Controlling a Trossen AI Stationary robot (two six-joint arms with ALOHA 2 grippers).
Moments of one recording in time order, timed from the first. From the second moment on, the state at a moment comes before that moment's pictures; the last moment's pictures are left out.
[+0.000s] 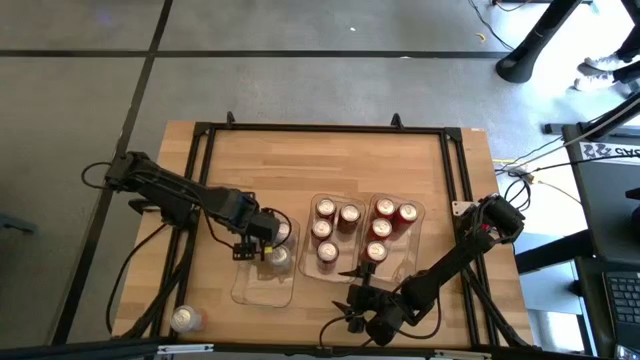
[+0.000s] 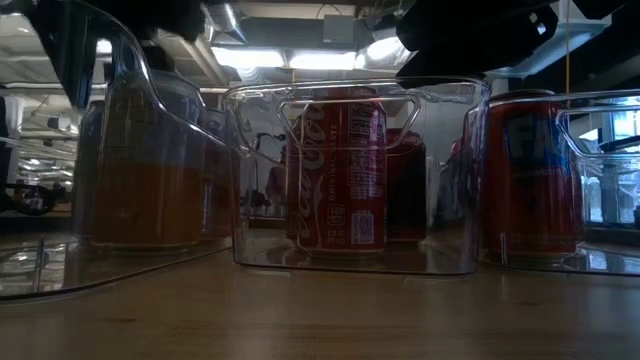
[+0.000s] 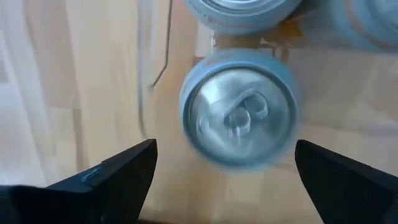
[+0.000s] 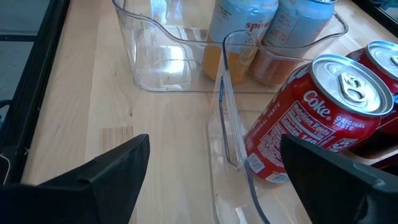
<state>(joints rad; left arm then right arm) -0.29 1.49 1.20 -1.27 -0.13 -0.36 0.75 1.92 1.28 -0.23 0.80 0.57</state>
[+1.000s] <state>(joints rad) -0.62 1.37 1.32 -1.16 -0.01 -0.61 0.75 1.92 1.28 -0.23 0.80 0.57</state>
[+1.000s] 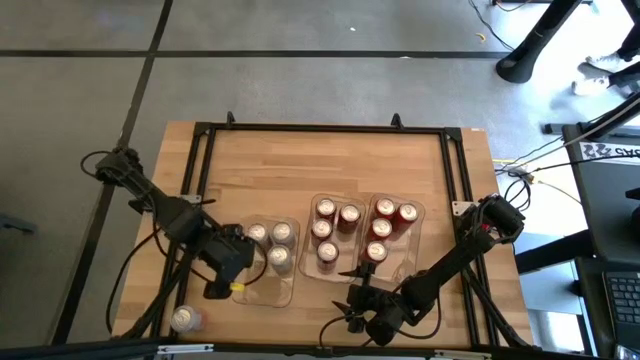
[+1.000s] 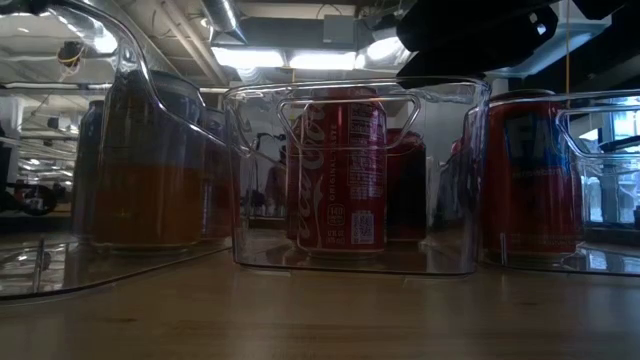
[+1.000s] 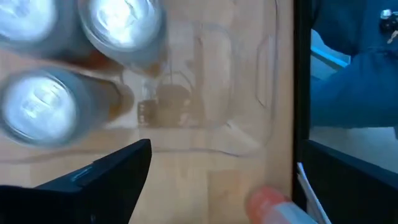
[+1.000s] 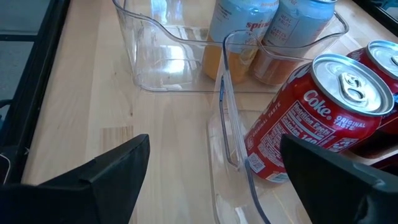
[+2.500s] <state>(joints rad) -1.24 1.55 1.32 -1.15 -0.04 -1.63 0.75 1.92 1.28 -0.18 0.77 0.56</state>
